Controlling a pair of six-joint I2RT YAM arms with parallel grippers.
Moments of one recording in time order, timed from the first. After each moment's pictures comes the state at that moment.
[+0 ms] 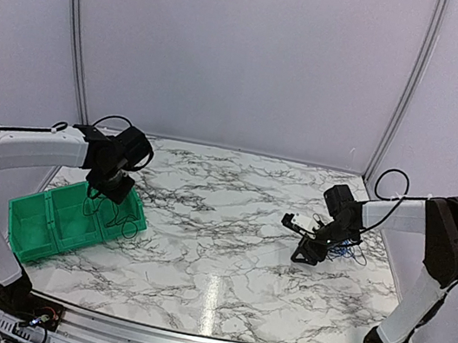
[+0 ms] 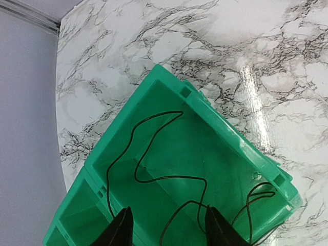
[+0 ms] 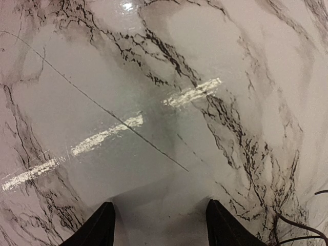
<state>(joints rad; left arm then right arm) -0.61 1.60 1.17 -0.80 -0.52 -0.22 0.31 1.73 0.95 -0.47 -0.31 -0.77</state>
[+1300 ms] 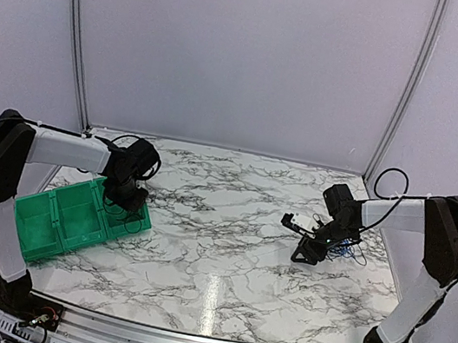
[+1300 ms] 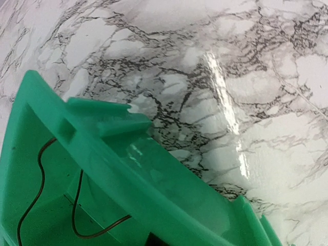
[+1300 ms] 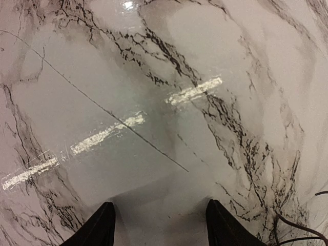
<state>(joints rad) -0.55 1.82 1.18 -0.62 -0.29 -0.17 0.31 1.74 0.96 -0.49 -0.31 -0.77</state>
